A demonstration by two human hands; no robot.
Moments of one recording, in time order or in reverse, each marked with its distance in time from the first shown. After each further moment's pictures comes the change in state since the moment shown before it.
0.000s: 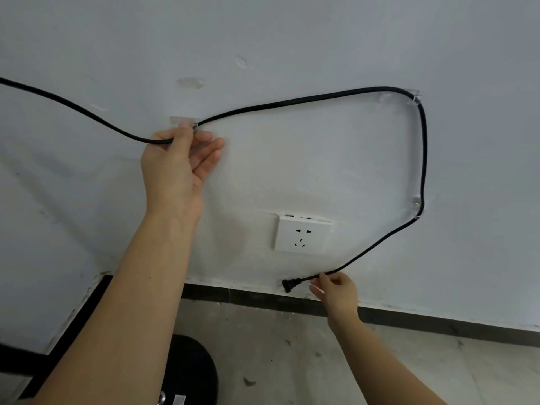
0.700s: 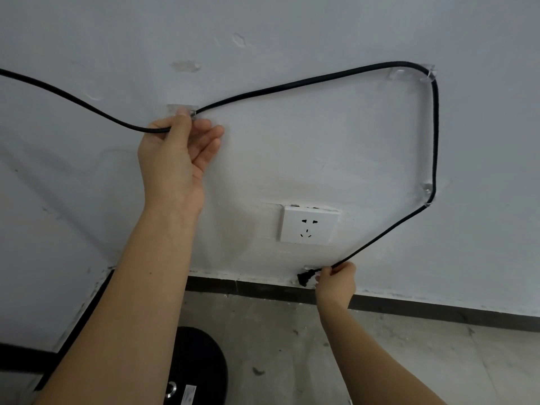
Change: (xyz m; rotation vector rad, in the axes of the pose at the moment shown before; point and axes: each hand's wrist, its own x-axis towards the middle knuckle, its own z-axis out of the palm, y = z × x) left_hand -0.003 0.003 0.000 -0.012 -0.020 0.001; right_hand 0.002 0.018 0.026 -0.190 0.223 -0.121
